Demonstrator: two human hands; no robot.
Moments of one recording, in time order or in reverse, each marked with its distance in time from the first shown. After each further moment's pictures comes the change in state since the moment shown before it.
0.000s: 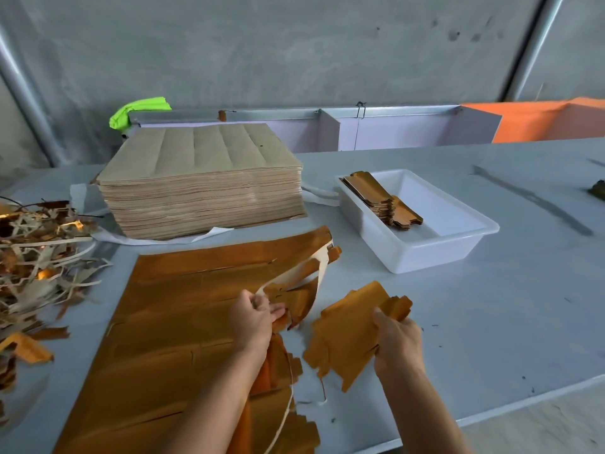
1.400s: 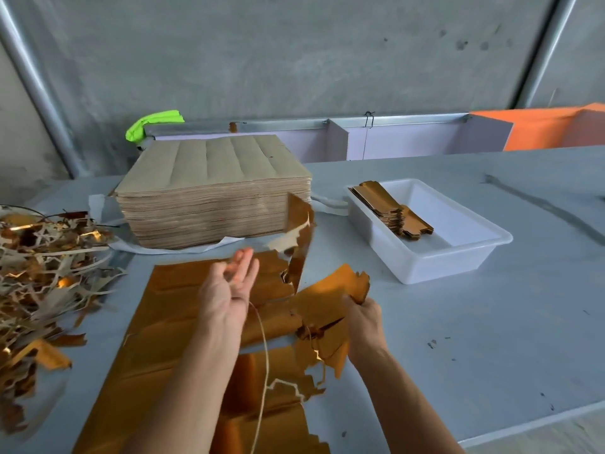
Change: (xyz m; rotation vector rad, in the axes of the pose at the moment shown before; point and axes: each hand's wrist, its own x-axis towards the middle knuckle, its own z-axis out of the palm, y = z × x) left_hand 0.028 0.074 -0.037 -1.112 -0.063 -0.253; right_hand 0.014 0.004 0.055 -0.162 -0.278 -0.139
